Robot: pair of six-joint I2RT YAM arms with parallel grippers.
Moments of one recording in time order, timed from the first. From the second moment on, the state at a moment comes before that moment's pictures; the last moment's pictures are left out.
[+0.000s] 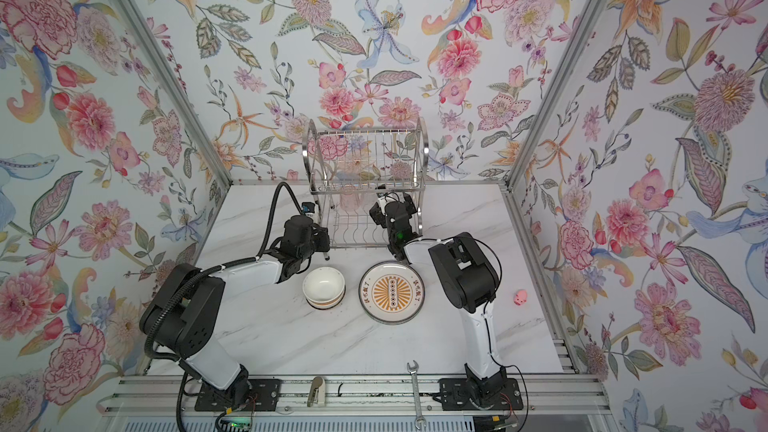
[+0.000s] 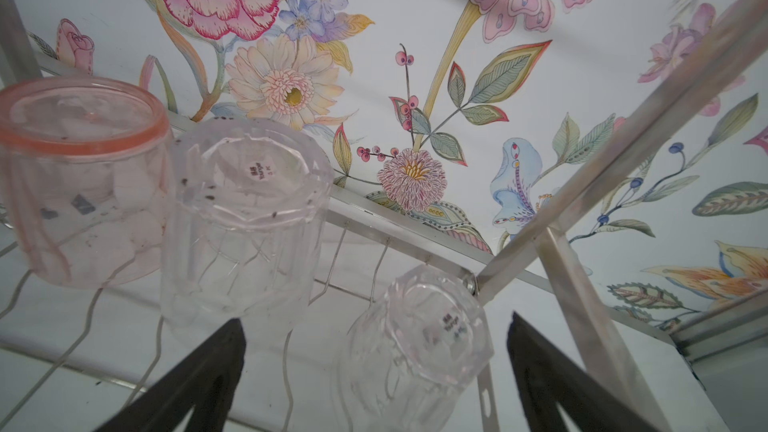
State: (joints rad) left arm -0.46 1.68 0.89 0.25 -0.13 -0.32; right arm 0.53 2.11 1.25 0.67 0.38 -0.29
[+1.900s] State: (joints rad) left arm -0.46 1.67 0.89 0.23 -0.13 -0.33; right arm 0.41 2.32 1.62 0.37 0.17 -0.04
